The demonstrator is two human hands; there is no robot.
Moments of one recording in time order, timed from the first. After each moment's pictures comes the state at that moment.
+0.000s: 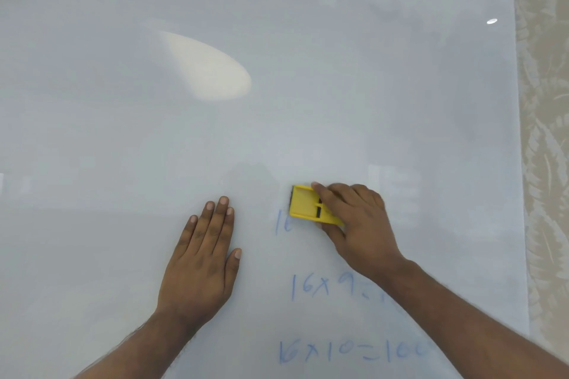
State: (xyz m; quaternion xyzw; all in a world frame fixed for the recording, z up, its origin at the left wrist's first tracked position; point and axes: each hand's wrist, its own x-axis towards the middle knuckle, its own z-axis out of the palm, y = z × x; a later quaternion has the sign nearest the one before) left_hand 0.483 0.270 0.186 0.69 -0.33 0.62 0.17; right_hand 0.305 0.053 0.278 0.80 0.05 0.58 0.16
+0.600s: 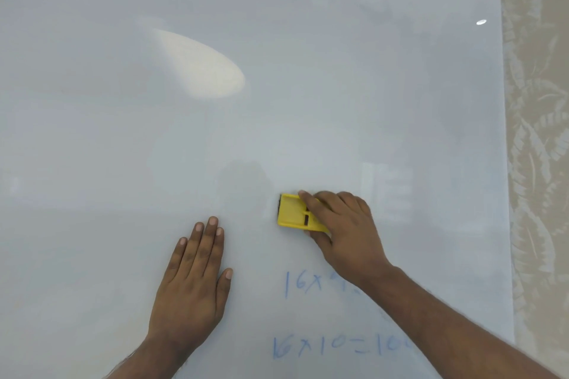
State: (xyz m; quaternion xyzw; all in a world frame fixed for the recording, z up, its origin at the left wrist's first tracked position) left_hand 0.483 0.270 0.150 0.71 -0.33 0.59 0.19; right_hand 0.305 0.061 0.264 0.80 0.04 0.57 0.17
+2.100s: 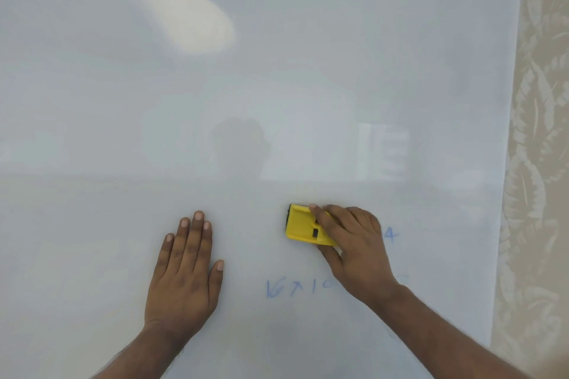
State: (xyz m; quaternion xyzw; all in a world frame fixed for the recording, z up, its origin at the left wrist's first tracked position) left_hand 0.475 0.266 0.083 0.74 -0.31 0.56 0.19; right_hand 0.294 0.027 0.158 0.82 0.04 0.56 0.11
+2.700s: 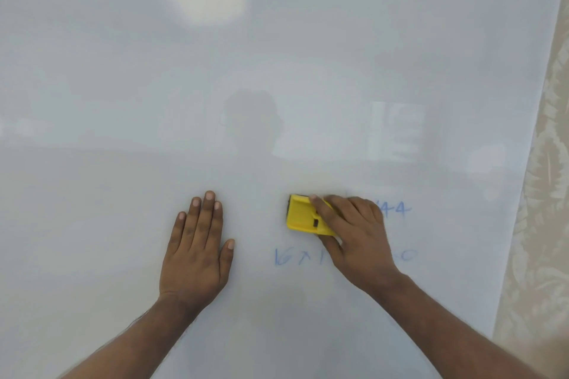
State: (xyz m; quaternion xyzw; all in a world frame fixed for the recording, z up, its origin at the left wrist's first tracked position) left_hand 0.471 0.264 0.066 0.75 -0.31 0.56 0.19; right_hand 0.297 0.035 0.130 0.82 0.05 0.56 0.13
